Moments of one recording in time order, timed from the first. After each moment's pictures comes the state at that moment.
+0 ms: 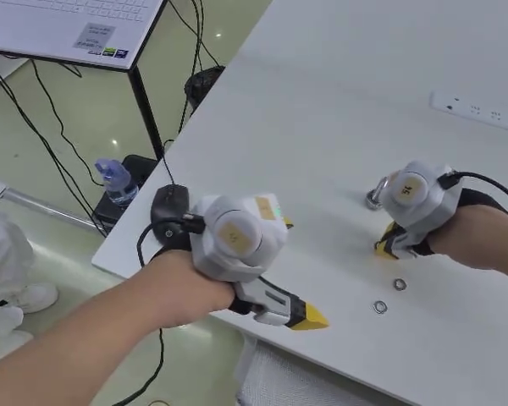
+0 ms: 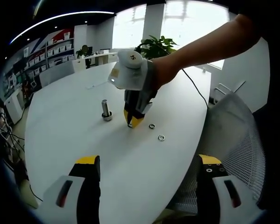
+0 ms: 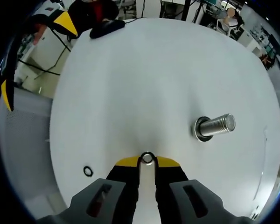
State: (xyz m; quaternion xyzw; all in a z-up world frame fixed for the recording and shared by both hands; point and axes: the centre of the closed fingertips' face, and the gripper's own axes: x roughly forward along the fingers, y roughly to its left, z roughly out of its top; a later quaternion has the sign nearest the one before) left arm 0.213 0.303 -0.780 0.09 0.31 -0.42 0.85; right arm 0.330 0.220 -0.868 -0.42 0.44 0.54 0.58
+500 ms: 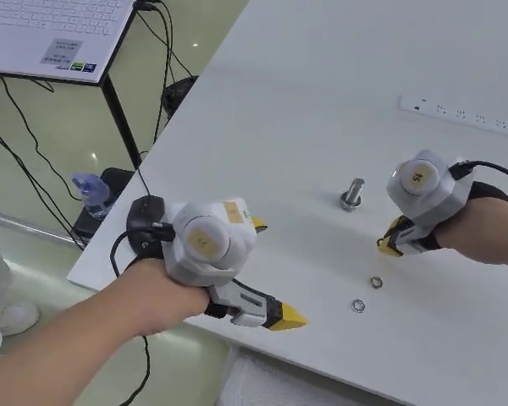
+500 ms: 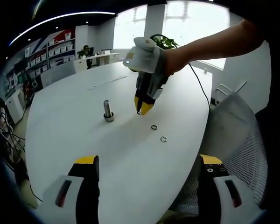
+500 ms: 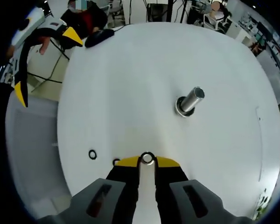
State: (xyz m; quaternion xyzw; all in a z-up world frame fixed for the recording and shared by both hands) left arm 0.220 0.303 -0.780 0.09 0.31 -0.42 0.85; right arm 0.334 0.177 -0.837 -0.38 0.46 0.52 0.61
